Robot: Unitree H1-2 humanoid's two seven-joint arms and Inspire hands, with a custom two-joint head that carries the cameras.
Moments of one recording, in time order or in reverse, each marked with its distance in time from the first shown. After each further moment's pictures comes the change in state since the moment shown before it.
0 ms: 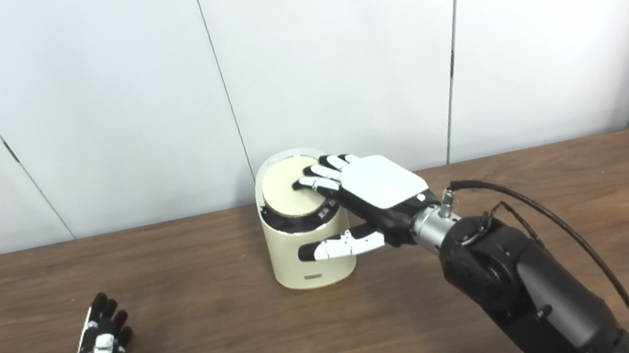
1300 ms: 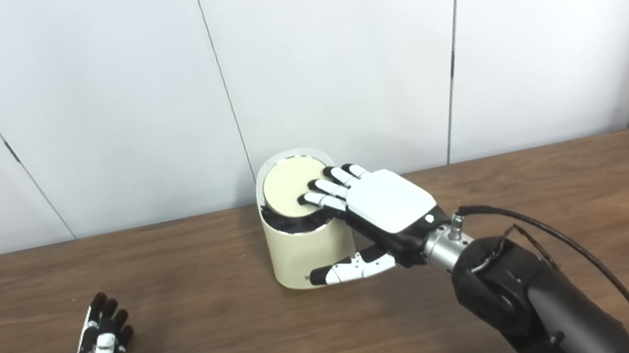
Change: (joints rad) left arm -0.002 -0.003 0.001 0.003 -0.001 -0.005 0.006; right arm 0.075 -0.019 0.007 -0.034 -0.091 -0.065 -0.053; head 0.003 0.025
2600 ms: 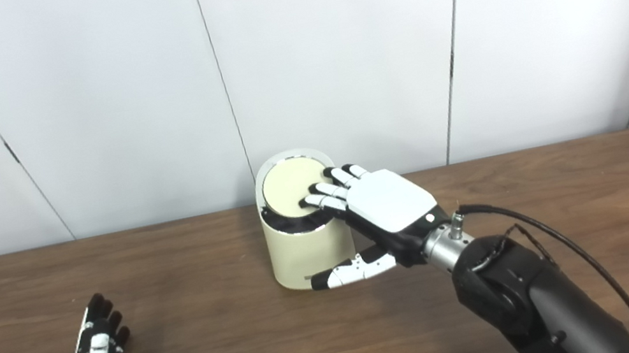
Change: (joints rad) left arm 0.000 -0.009 0.005 0.000 -0.002 -0.007 0.012; right arm -0.005 0.002 -0.005 -0.011 0.004 0.015 0.033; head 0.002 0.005
